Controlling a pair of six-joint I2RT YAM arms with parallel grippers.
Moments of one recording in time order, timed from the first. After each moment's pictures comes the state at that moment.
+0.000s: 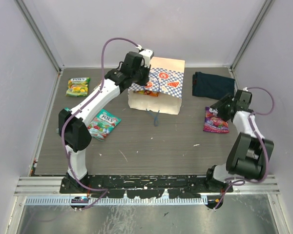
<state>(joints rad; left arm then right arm) -0.61 1.94 1.94 -0.55 0.00 -0.11 -0.35 1.49 0.93 -0.29 -0.23 0.58</state>
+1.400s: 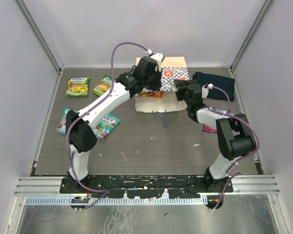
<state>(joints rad) -0.74 1.99 2.01 -0.58 -0.06 -0.31 0.26 1.66 0.87 0.47 0.14 1.50</state>
